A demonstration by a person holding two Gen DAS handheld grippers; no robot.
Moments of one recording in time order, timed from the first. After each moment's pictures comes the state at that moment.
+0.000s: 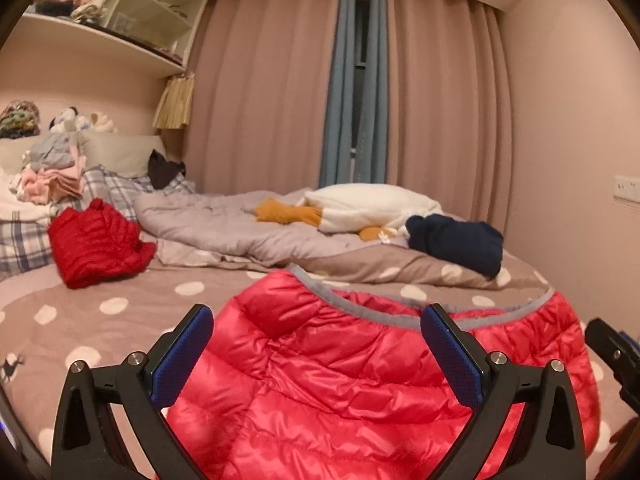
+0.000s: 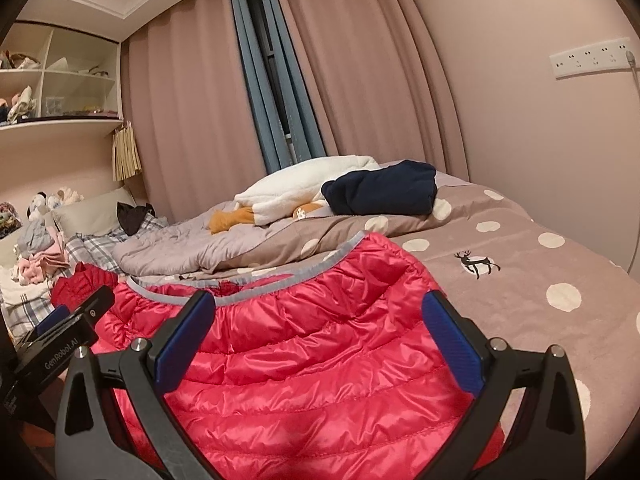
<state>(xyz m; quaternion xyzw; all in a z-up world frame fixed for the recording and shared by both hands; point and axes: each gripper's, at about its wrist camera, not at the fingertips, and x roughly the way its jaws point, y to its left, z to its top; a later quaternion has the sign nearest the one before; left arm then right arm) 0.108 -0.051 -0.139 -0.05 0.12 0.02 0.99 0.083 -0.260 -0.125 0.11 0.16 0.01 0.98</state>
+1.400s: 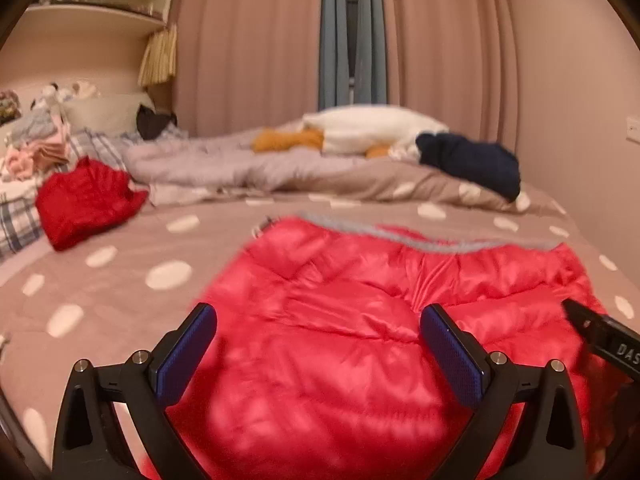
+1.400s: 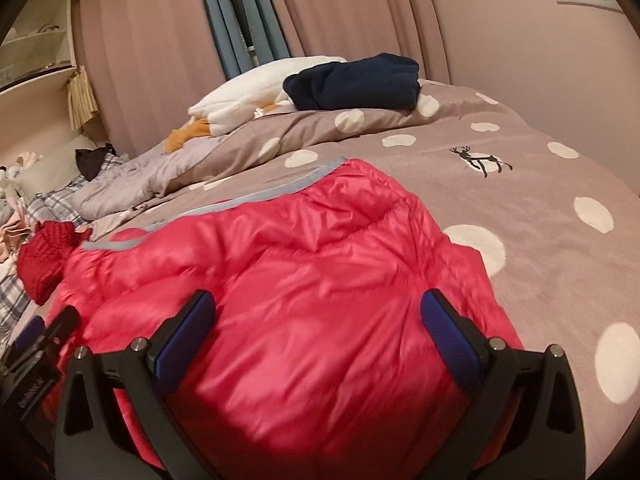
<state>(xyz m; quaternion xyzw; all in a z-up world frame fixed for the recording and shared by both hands) 0.131 -0.041 -0.196 -0.02 0.23 0.02 0.97 0.152 -0.266 -0.212 0.12 0.32 -0.02 0.94</state>
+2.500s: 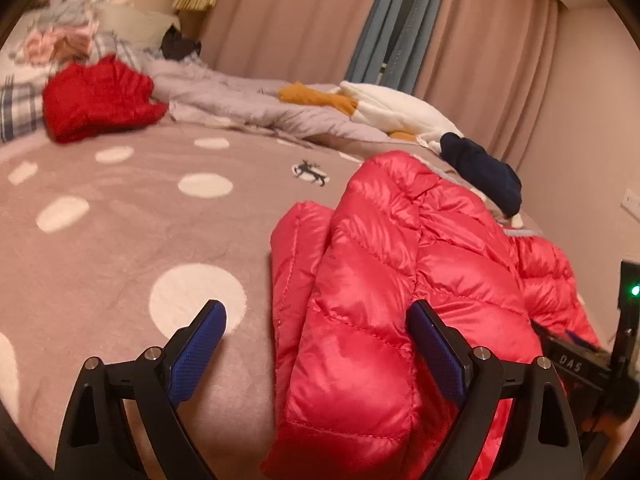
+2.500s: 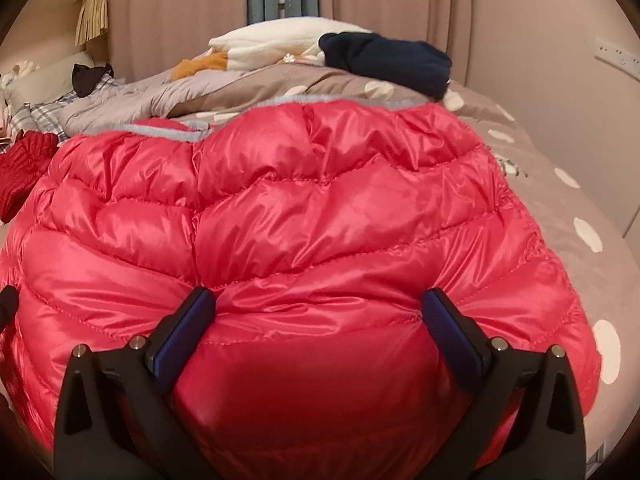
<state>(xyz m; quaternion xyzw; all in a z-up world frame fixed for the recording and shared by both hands) 0.117 0.047 -0.251 -0.17 0.29 -0.02 0.94 0.156 -0.194 -0.243 0.00 0.38 -0.04 0.92</state>
